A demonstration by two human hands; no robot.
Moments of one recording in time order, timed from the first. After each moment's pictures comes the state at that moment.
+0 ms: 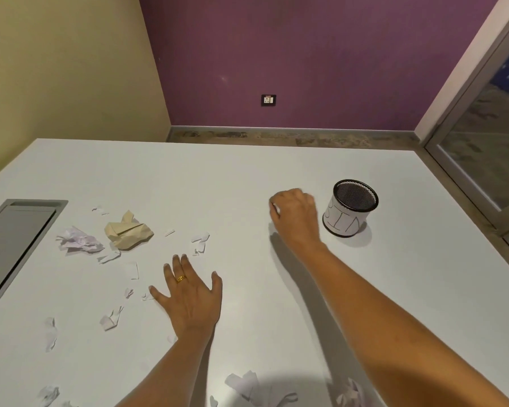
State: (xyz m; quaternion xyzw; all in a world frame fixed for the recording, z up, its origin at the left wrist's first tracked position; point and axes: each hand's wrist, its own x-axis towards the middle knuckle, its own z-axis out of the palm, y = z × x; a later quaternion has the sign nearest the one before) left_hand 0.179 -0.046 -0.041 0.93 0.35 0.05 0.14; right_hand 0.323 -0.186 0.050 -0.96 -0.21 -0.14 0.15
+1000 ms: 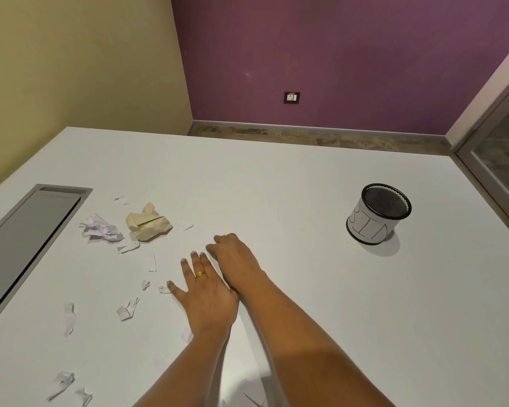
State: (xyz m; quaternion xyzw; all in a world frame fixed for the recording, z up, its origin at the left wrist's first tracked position) left_hand 0.180 -0.048 -0.040 0.93 0.35 0.00 0.09; right_hand 0.260 -0.079 -0.004 -0.90 -0.39 0.10 0.15
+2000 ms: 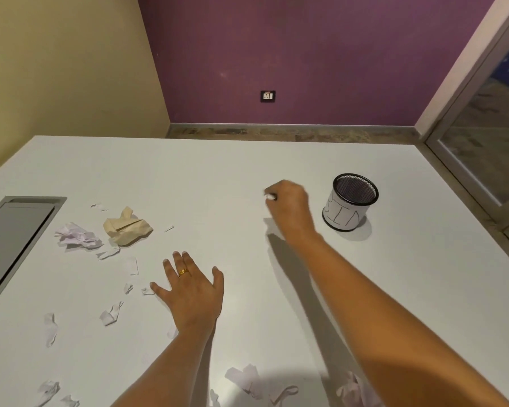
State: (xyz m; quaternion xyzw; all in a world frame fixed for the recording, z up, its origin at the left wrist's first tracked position) left_hand 0.179 -0.051 -0.035 0.93 0.34 0.02 0.11; right_hand 0.316 -0.173 0.071 -0.91 -0.13 -0.07 0.38
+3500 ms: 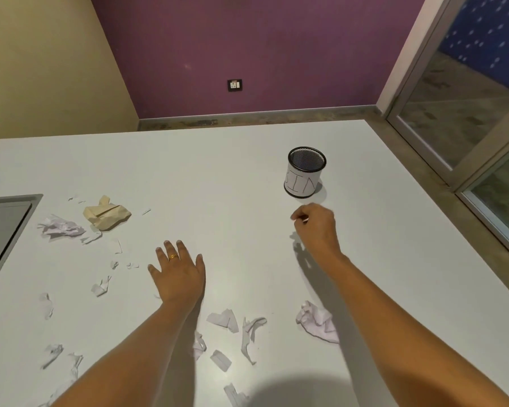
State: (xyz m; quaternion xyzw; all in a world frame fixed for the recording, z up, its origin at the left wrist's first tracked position) left_hand 0.145 -0.063 -0.023 0.97 0.23 -0.06 0.06; right_hand 0.226 -0.296 0.050 -0.92 0.02 -0.05 0.40
